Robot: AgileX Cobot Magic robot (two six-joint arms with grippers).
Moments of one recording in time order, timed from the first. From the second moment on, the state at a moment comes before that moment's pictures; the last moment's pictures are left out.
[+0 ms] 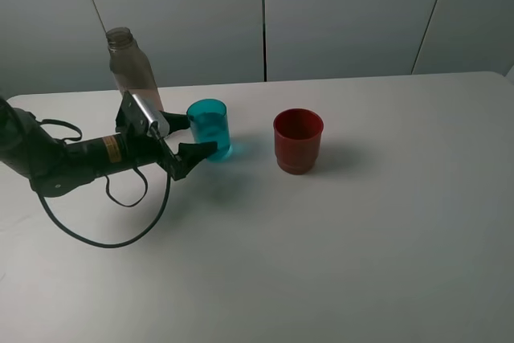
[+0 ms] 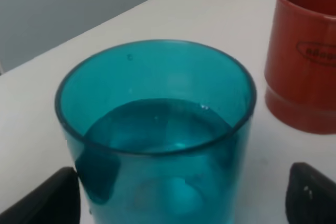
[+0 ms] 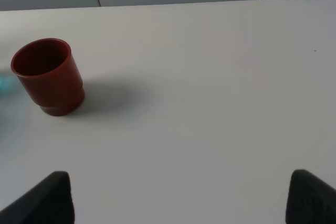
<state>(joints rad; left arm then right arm) -0.13 2.29 -0.85 0.85 -1.21 -0.15 0.01 0.00 -0.50 0.09 1.10 0.00</state>
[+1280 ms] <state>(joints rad) -0.19 2.36 -0.98 0.77 -1.21 -0.15 0.01 0.00 -0.50 0.09 1.10 0.00</state>
